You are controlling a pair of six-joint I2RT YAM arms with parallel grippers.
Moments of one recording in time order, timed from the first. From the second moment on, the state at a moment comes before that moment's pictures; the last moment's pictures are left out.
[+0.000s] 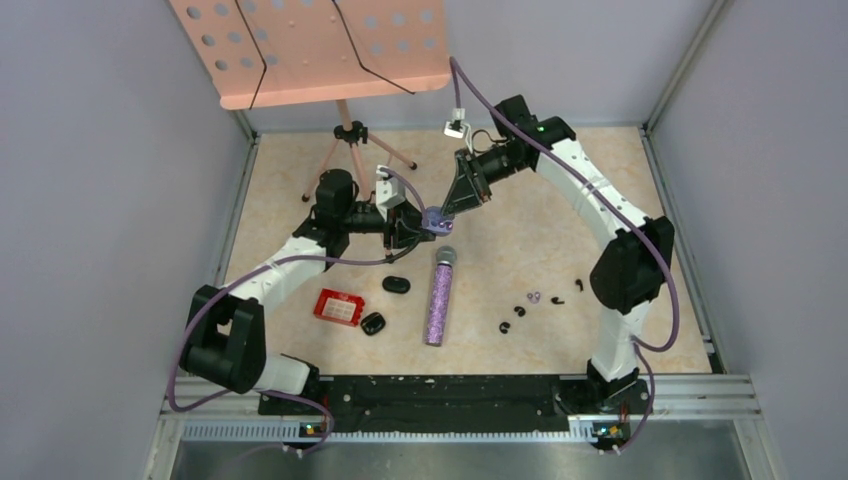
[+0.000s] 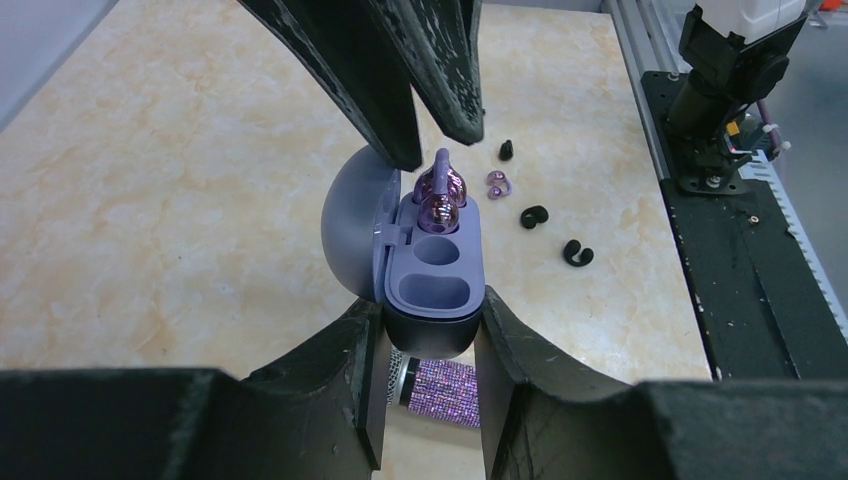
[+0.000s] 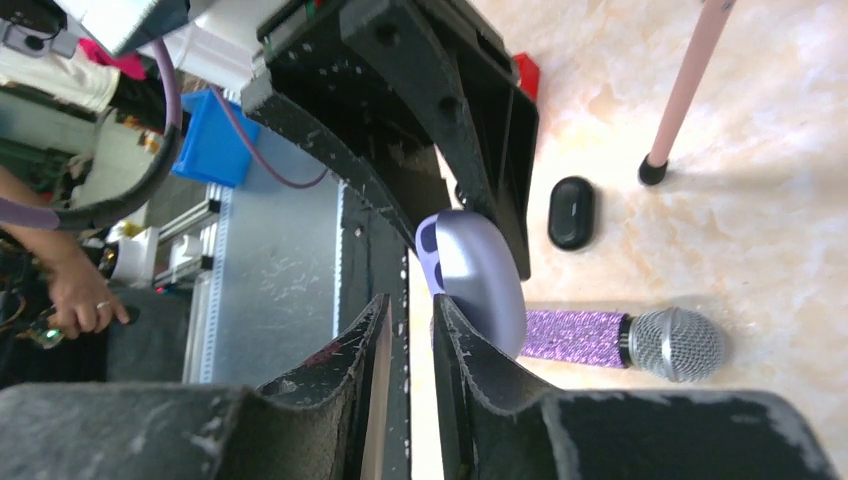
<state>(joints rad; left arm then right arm) -0.35 1.40 0.87 0.28 1.15 0.21 0.47 1.92 1.92 -1.09 -1.18 -0.32</state>
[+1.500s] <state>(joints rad) -0.39 1.34 0.84 0.35 0.98 0.07 0.54 1.59 1.64 -0.85 -0.84 -0.57</state>
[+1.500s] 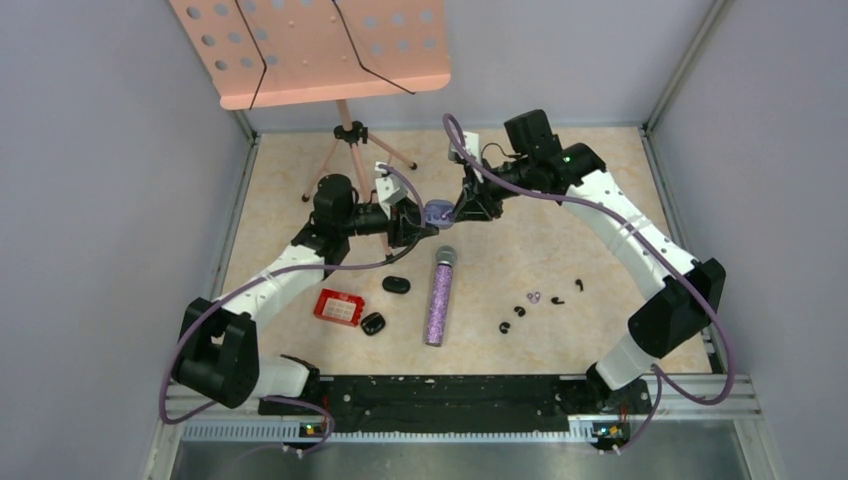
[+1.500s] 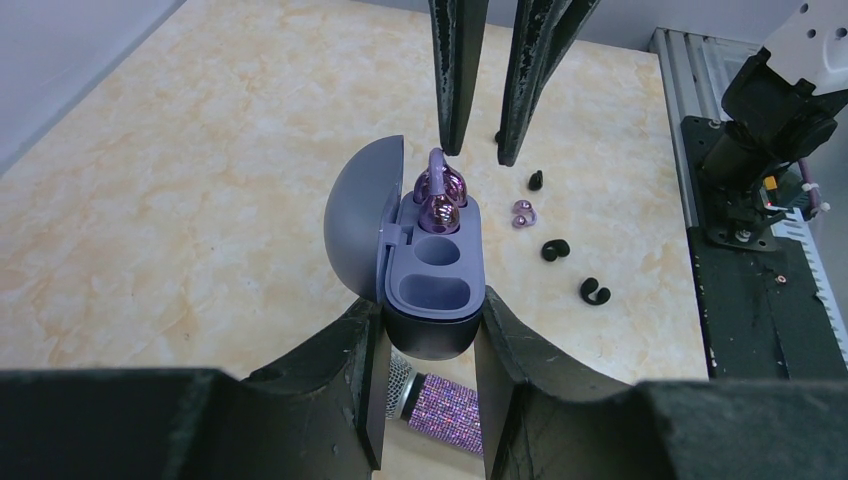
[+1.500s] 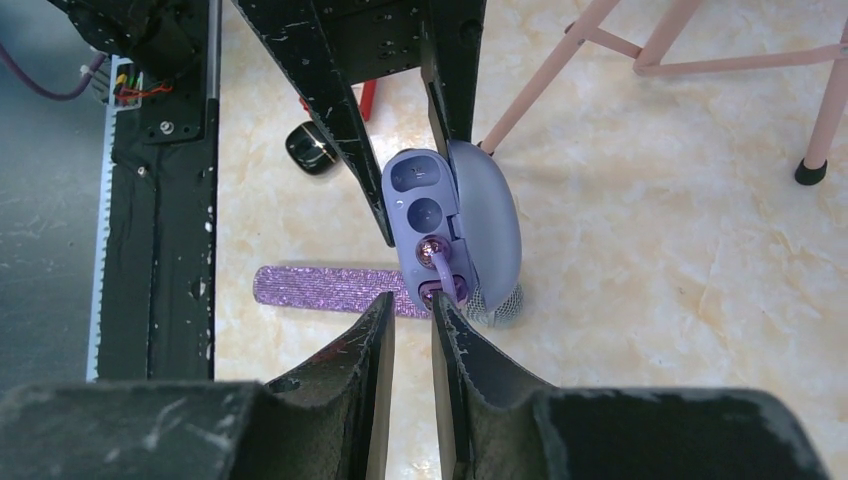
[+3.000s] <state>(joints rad) -0.40 1.34 0.83 0.34 0.94 0.05 0.62 1.59 1.60 -0.75 -0.71 -0.57</state>
